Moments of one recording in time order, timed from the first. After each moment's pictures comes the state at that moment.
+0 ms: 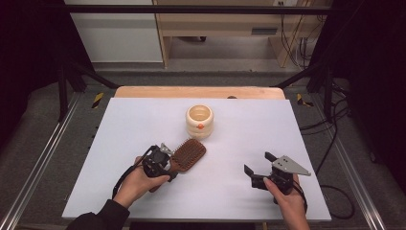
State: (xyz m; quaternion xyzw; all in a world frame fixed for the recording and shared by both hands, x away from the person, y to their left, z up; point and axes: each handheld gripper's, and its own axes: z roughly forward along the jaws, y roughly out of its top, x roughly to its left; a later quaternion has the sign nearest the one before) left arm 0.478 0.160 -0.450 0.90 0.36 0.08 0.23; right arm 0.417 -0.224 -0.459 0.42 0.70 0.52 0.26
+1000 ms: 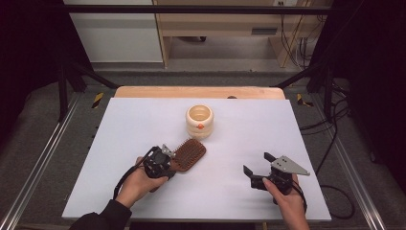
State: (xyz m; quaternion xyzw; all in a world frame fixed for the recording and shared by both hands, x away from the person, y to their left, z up) left arm 0.478 0.158 -0.455 0.91 0.35 0.09 0.22; right arm 0.418 -0.223 -0.460 0.42 0.70 0.52 0.26
